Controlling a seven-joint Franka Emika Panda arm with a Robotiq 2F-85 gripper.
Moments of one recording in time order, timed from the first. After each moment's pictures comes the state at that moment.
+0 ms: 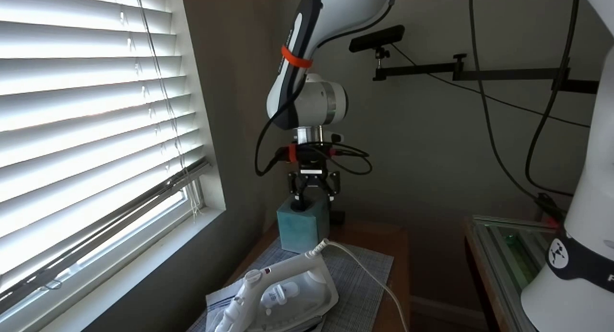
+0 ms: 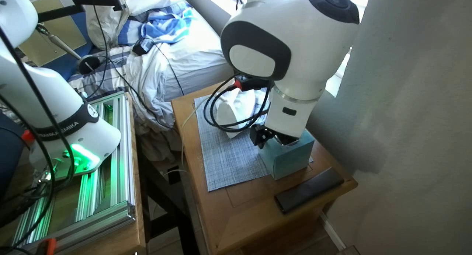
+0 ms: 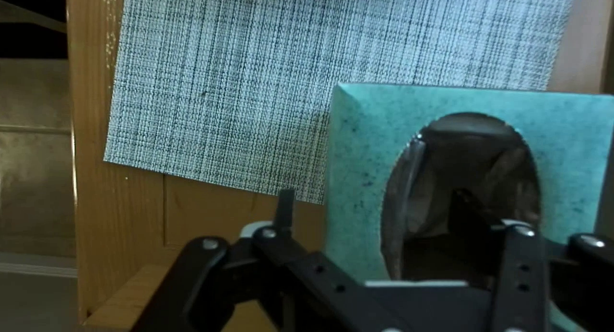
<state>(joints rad) -0.27 0.50 -0.22 -2.16 0.40 2.44 0.75</state>
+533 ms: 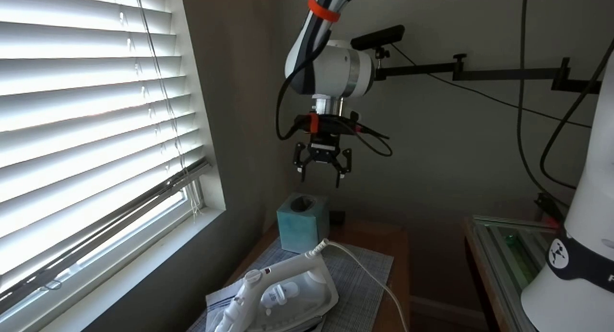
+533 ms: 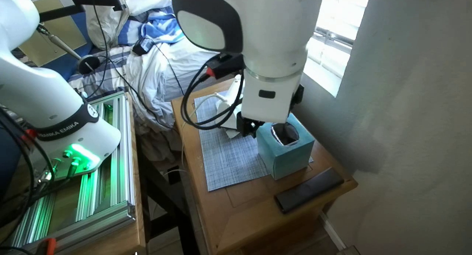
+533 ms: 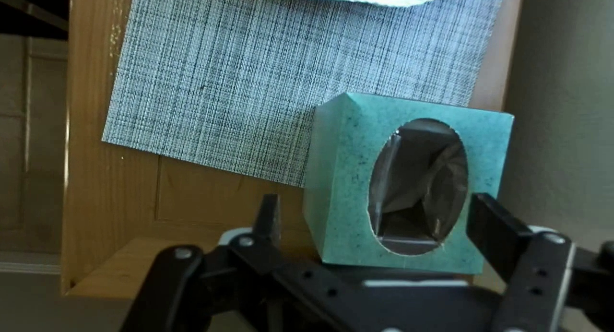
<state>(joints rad) -0.31 0.25 -0.23 -2.36 0.52 2.52 0.49</state>
